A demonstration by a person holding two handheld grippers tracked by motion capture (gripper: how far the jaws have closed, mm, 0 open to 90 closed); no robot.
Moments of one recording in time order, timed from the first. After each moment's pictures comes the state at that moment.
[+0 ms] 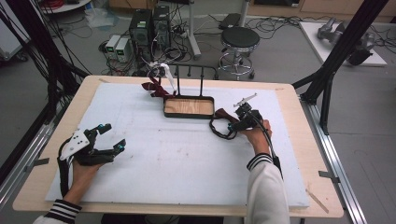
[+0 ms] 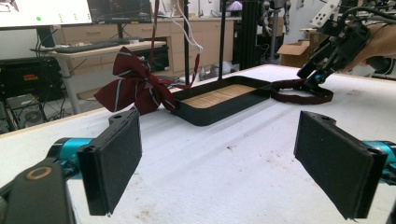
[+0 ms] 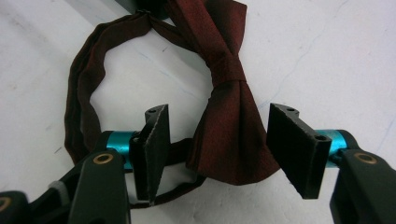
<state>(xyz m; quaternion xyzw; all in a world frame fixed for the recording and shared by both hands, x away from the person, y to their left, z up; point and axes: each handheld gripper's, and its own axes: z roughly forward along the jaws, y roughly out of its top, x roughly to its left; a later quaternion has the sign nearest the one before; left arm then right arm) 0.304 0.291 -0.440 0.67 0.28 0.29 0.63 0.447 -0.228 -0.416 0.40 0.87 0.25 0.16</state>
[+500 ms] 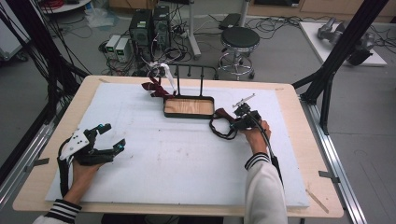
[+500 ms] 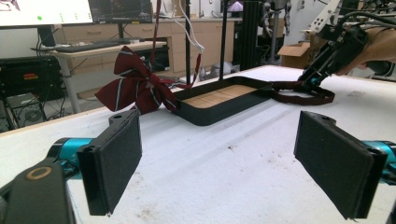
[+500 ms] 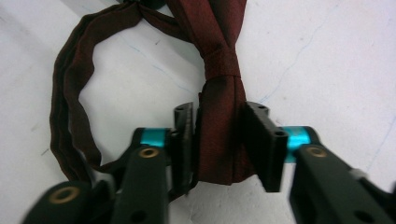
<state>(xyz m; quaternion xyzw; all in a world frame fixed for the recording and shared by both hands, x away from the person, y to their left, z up) 0.305 0.292 -0.441 0.67 0.28 0.29 0.63 0.449 -0.226 -0.419 0.41 0.87 0.23 0.16</state>
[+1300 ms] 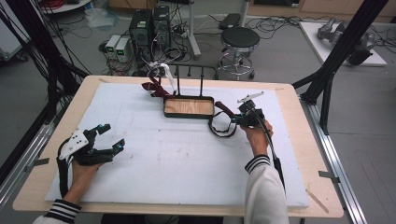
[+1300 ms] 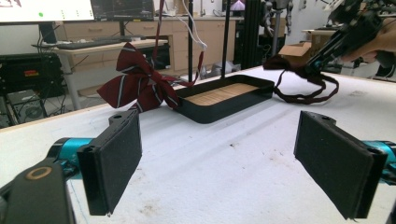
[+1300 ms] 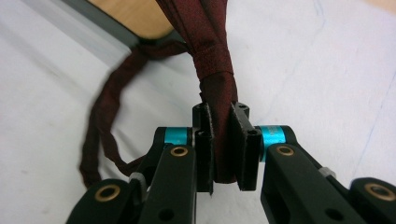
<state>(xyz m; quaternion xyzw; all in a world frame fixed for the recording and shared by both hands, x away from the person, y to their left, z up) 0.305 0.294 -0.443 0.66 0.29 0.29 0.63 0.435 -0.231 -0.396 0.42 0.83 0.32 0.17</state>
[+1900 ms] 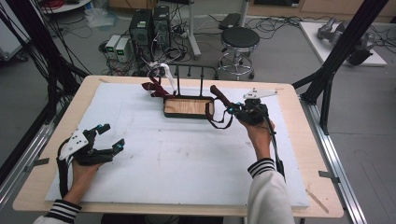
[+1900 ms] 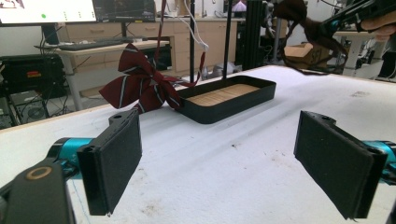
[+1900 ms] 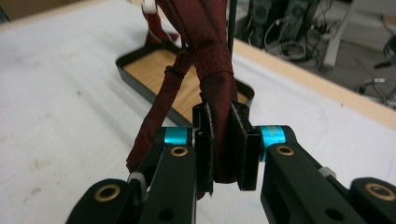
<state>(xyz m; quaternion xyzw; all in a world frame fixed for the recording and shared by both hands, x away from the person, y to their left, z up) 0.305 0.295 -0.444 0.66 0.29 0.29 0.63 0.407 -0.229 -0.354 0.35 0.78 0.47 0.20</state>
